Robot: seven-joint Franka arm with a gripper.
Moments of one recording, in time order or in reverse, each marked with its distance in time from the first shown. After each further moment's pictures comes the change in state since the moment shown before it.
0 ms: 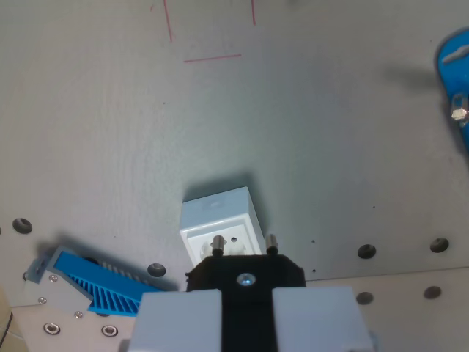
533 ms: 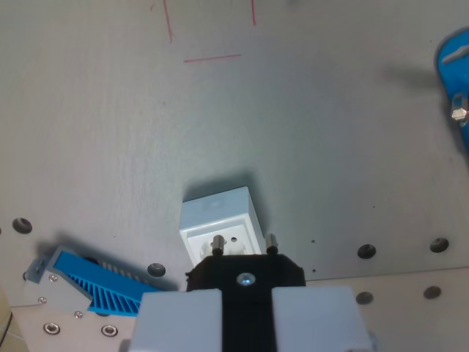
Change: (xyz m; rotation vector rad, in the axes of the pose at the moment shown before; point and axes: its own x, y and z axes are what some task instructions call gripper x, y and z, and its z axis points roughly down) arm 0.000 0.000 0.000 0.000 0.000 0.000
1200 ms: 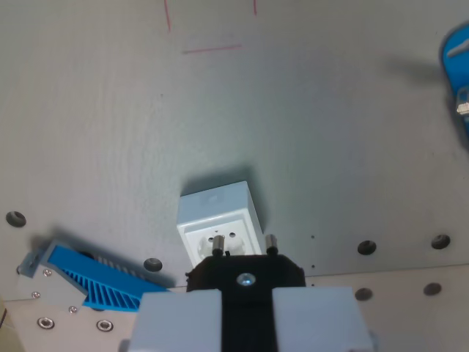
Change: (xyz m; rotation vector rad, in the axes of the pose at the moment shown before) arm -0.005 -0.001 0.007 -0.002 -0.016 -0.011
